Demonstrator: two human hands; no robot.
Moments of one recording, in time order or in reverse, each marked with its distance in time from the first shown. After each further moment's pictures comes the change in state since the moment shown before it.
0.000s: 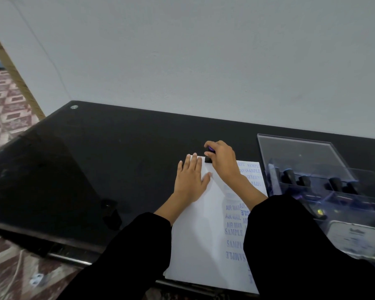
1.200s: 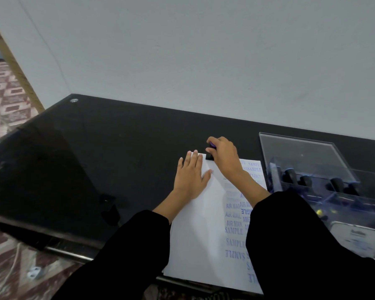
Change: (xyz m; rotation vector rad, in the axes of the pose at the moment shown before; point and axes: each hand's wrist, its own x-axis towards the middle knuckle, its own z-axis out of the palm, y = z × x) left_hand 0.000 -0.002 0.003 -0.009 0.007 0.001; right_hand 0.004 -0.001 -0.003 -0.030 -0.019 0.016
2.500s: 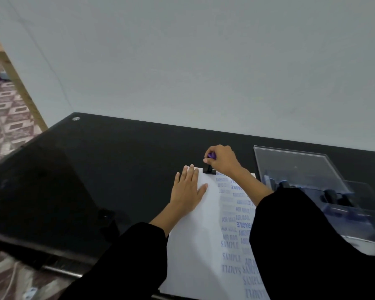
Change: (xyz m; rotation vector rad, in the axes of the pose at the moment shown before) left_hand -0.002 0.002 -0.009 0.031 -0.069 -0.005; right_hand 0.015 -0.002 -0.029 0.085 -0.122 0.020
